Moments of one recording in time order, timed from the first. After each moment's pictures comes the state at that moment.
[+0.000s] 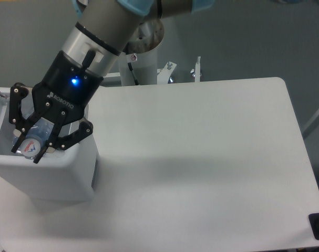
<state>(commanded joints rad) 2.24 -1.81 -1.35 -0.92 0.77 0.13</state>
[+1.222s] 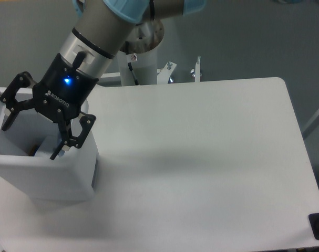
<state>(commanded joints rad) 2.28 -1.78 -1.41 -0.91 0.77 0.32</state>
